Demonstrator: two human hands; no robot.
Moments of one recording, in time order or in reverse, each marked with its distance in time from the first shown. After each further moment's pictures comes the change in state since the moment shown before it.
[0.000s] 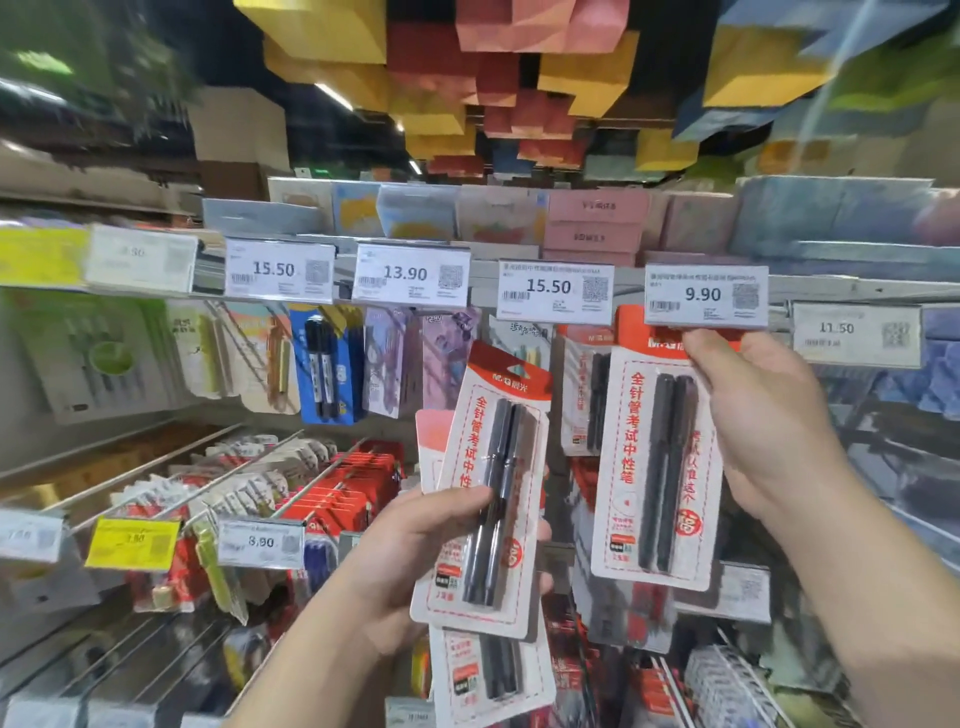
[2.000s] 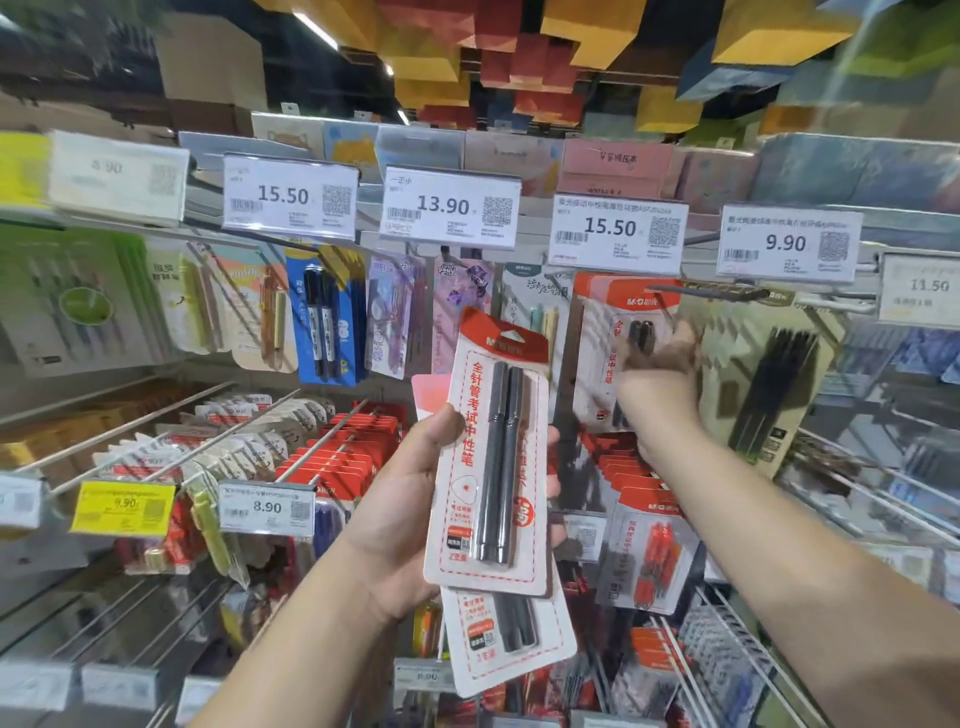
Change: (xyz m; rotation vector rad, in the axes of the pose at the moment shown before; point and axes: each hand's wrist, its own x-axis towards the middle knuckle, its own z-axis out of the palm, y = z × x) left_hand 0.027 0.024 -0.039 -0.269 -0.503 -0.019; right_hand 0.056 0.109 0.060 -0.445 0.203 0.026
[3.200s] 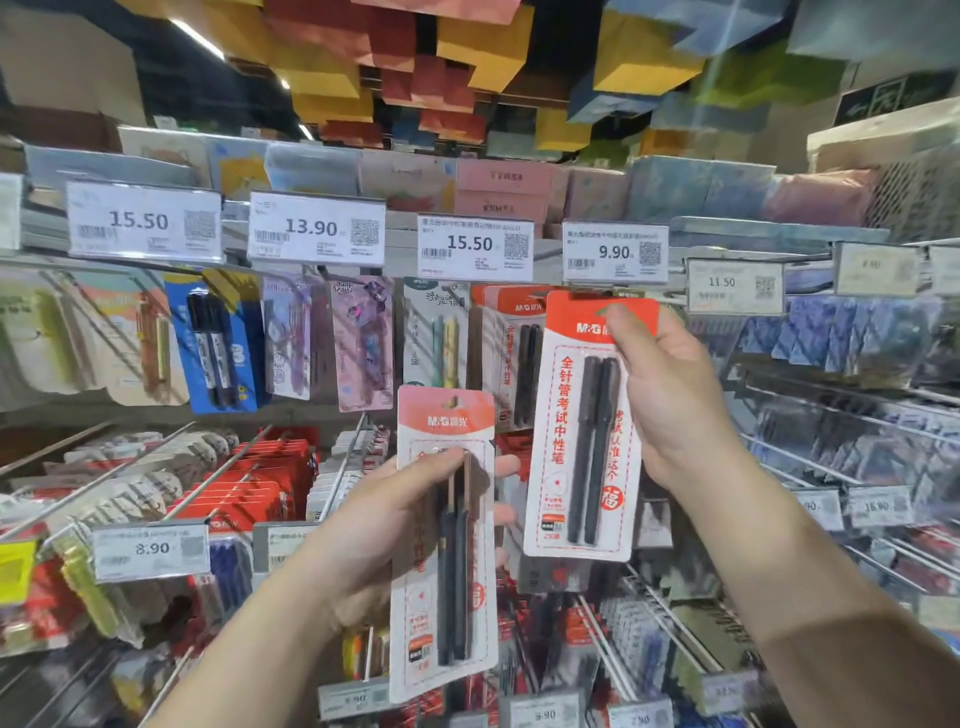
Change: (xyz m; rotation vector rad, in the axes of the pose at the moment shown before) left_hand 0.016 -0.051 0.041 0.423 0.559 -0.100; right_hand -0.051 -0.045 -0.109 0.497 -0.162 -0.054
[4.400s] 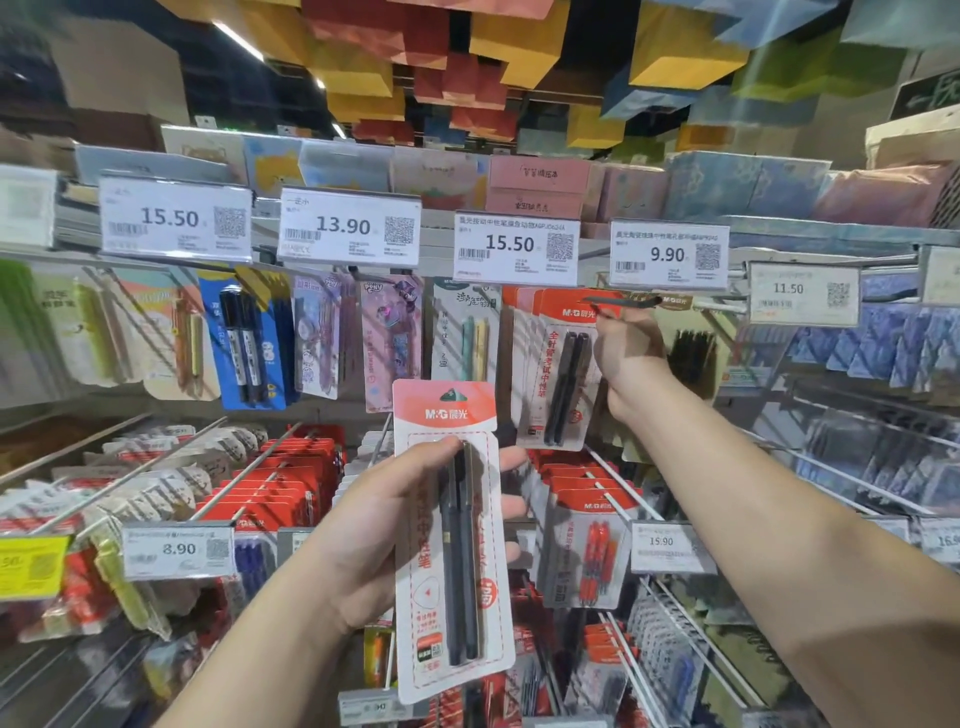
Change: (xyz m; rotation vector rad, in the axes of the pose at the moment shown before) left_hand 0.008 0.007 -0.021 -0.138 -0.078 -0.014; right_hand 0.103 0.058 0.042 -0.105 0.275 0.312
